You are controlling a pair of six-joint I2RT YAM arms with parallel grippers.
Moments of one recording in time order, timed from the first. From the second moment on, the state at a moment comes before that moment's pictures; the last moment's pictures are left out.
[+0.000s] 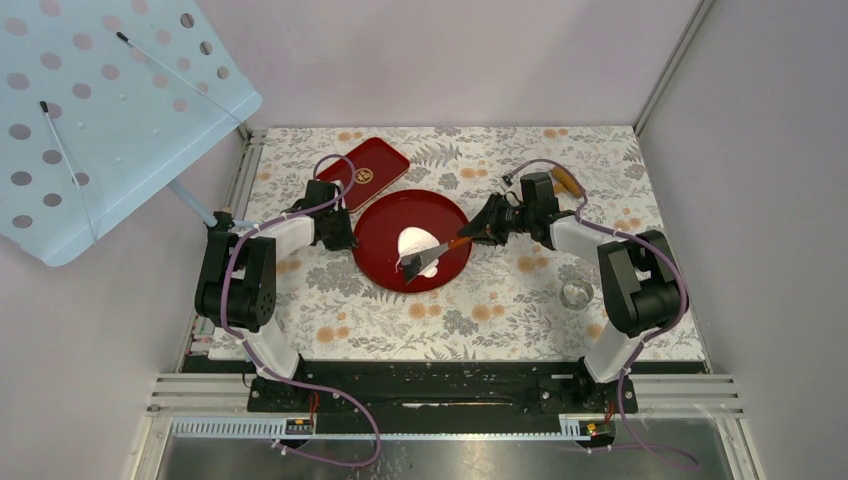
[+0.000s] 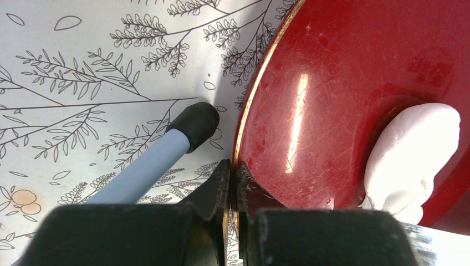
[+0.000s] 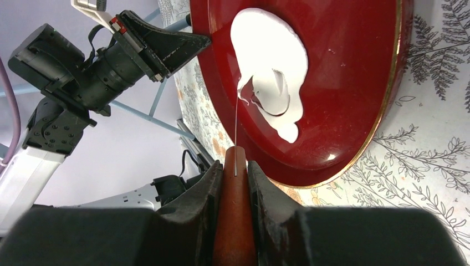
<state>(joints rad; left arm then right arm) -0.15 1.72 0.96 -0.25 0.16 -0.37 0.31 1.72 0.95 0.05 -0.76 0.90</state>
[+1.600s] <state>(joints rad) -0.15 1.72 0.96 -0.25 0.16 -0.37 0.29 1.78 0.94 0.08 -0.75 0.94</state>
